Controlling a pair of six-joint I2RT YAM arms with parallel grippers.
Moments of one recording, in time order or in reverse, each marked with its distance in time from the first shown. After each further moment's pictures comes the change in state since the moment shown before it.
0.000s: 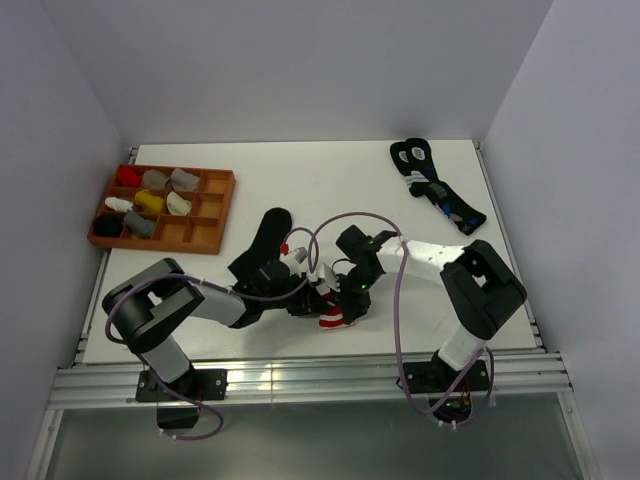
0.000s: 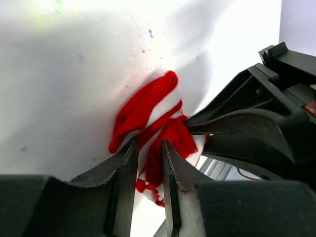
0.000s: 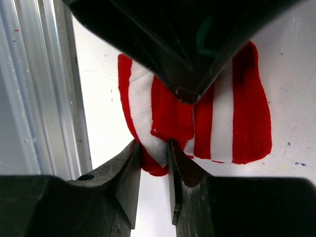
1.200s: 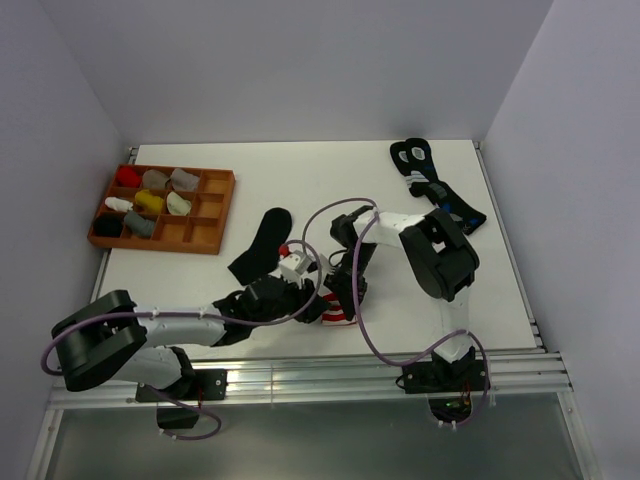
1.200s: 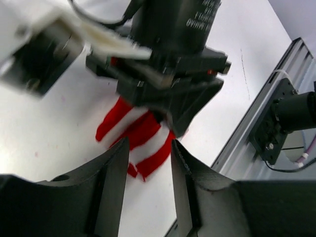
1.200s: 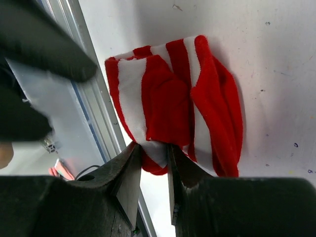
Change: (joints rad) left arm -0.175 -0.340 -0.091 -0.061 -0.320 0.328; right arm -0.083 0.364 0.344 -0.412 -0.077 0.019
